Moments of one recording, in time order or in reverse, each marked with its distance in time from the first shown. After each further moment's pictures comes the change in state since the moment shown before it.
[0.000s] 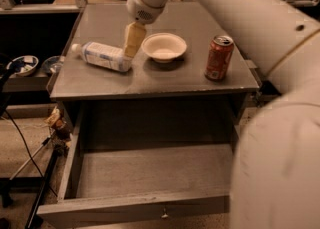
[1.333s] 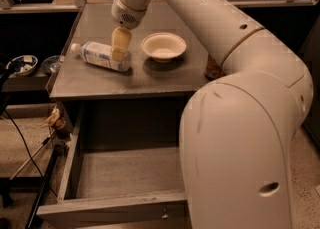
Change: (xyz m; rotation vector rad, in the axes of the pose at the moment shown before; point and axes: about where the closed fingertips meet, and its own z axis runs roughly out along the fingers) arm -0.021 0.008 0.055 -0.180 0.021 0.005
